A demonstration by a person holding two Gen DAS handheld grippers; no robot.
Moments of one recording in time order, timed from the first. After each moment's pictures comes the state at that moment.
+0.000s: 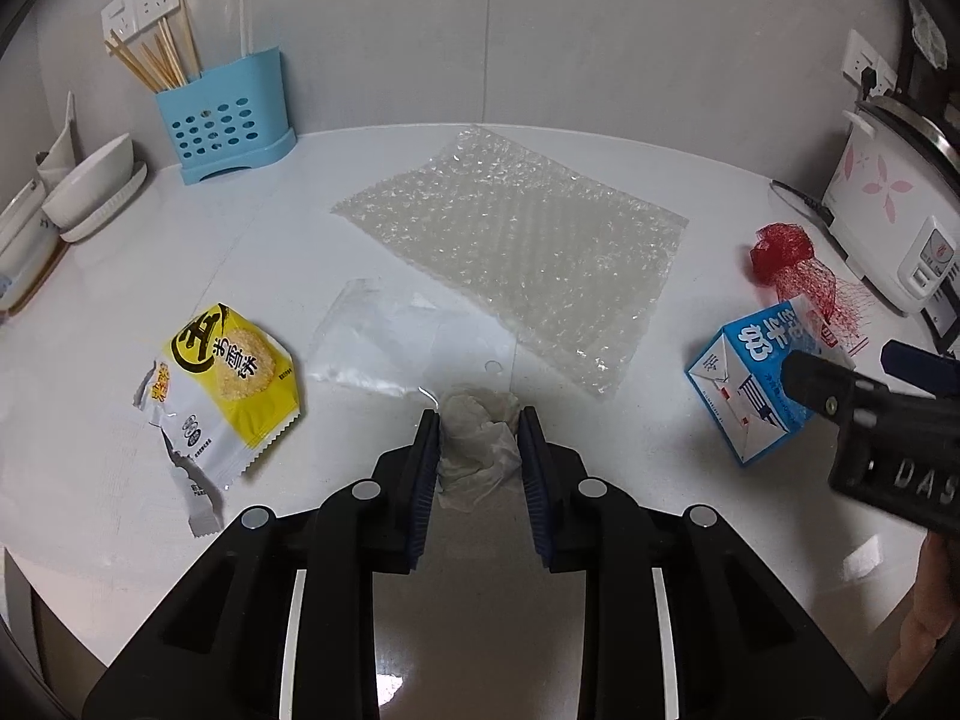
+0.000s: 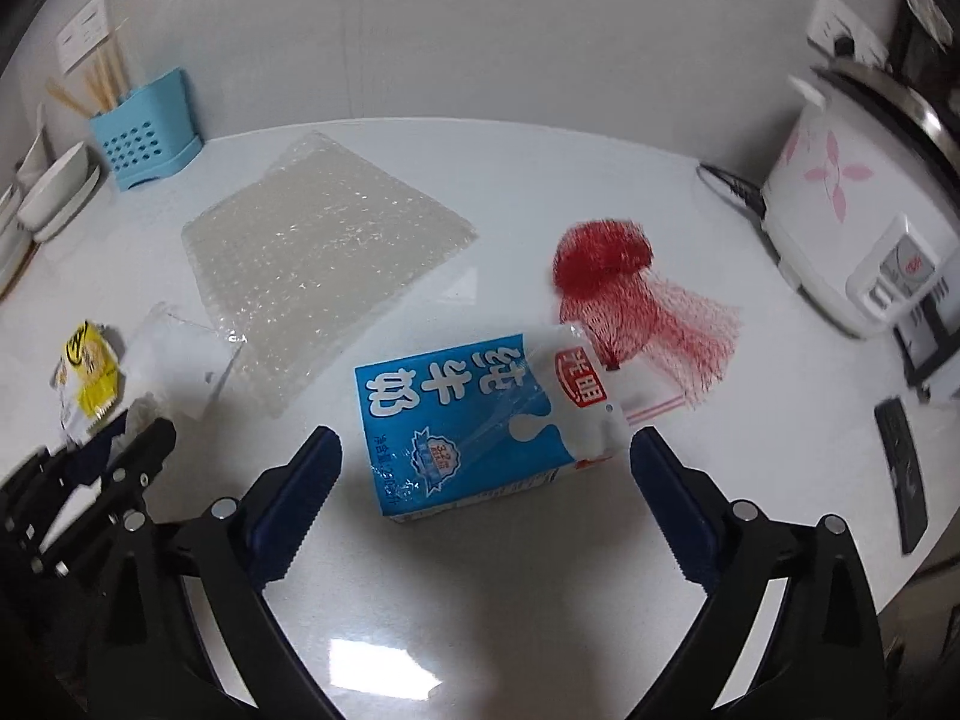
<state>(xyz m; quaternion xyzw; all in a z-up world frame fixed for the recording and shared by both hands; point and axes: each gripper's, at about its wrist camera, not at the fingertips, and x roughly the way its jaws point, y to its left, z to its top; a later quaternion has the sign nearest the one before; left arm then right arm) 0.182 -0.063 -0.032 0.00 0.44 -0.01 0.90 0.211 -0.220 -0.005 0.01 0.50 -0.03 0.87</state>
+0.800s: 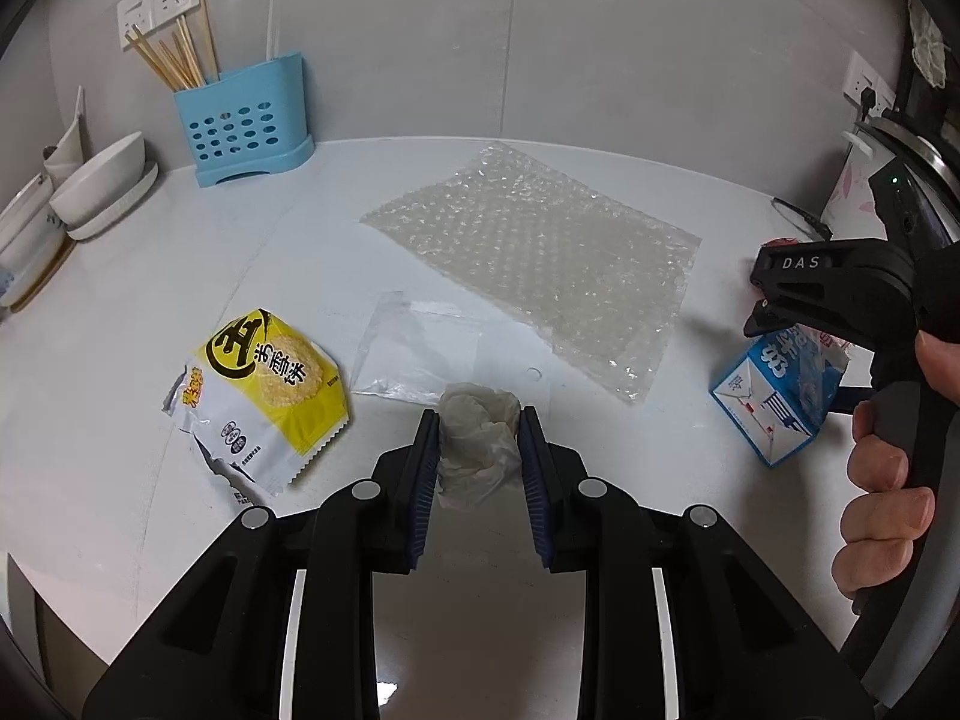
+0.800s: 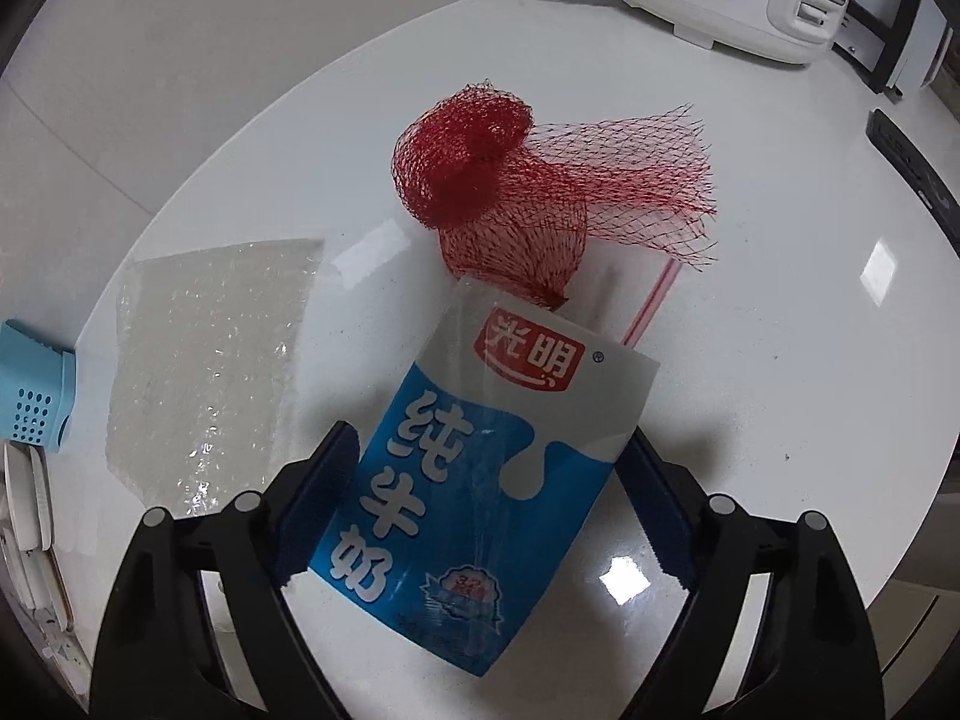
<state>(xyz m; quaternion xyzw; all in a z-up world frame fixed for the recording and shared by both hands) 0.175 -0.040 -0.025 -0.02 0.43 -0.02 0.90 0.257 -0.258 -0.049 0.26 0.54 -0.20 0.77</state>
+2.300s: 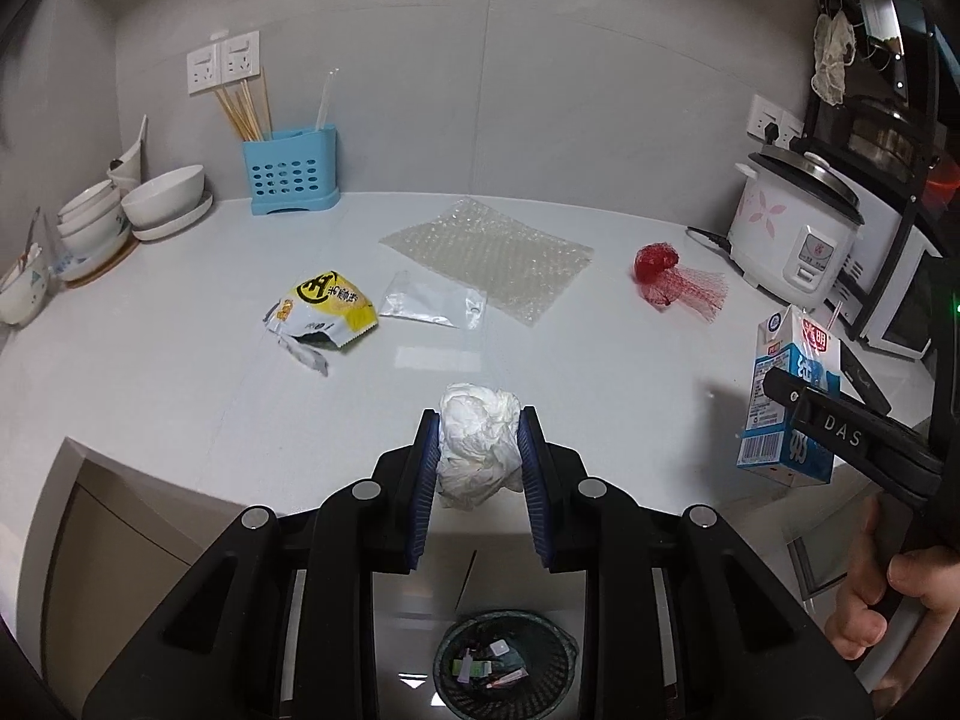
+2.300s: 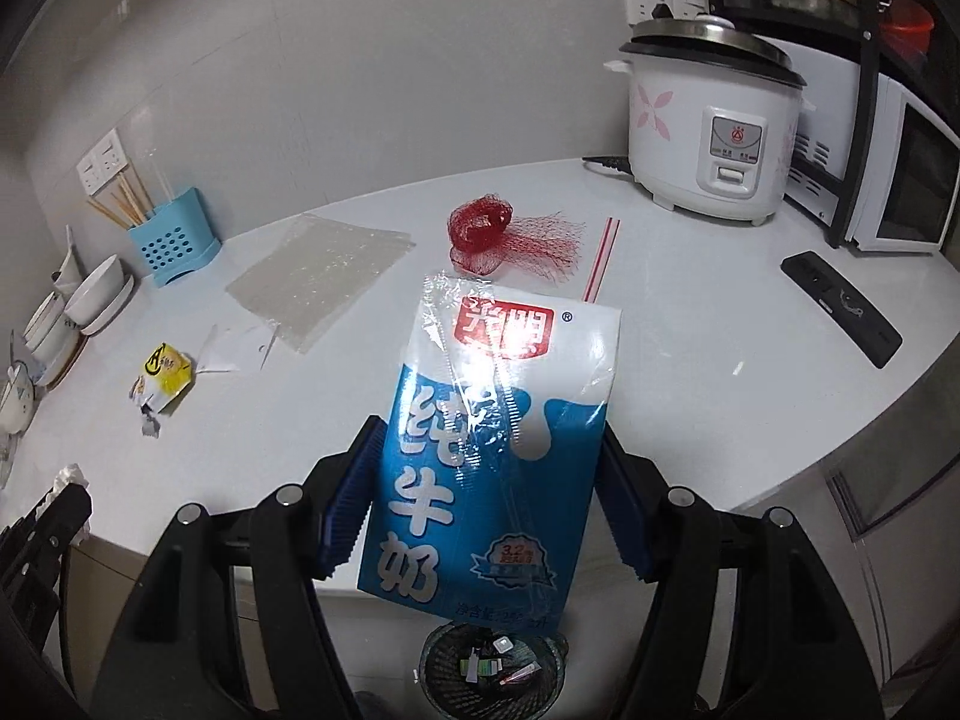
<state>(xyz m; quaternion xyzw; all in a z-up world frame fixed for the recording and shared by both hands) -0.016 -0.048 0.033 -0.03 0.35 -0.04 0.93 0.022 -0.264 0.018 0.10 0.37 -0.06 0.92</state>
